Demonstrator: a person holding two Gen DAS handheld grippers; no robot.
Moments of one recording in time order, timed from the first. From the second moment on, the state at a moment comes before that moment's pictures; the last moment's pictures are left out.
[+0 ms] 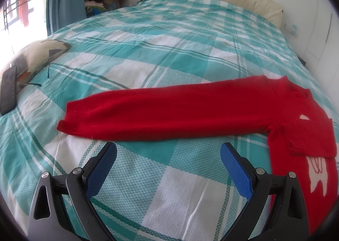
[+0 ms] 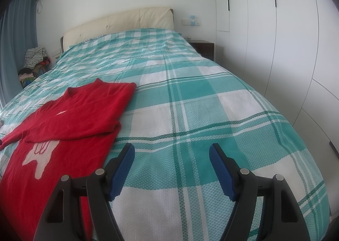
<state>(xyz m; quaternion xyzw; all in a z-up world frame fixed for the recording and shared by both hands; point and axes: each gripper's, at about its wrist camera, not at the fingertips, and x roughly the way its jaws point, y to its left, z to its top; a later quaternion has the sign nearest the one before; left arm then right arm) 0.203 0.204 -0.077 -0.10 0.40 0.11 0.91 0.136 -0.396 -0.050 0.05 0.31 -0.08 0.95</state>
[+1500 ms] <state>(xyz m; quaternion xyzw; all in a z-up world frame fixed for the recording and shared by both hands) 0.198 0.269 -0.055 -0.22 0.39 0.08 0.89 0.133 -0.398 -0.048 0.05 0.30 -0.08 0.95</state>
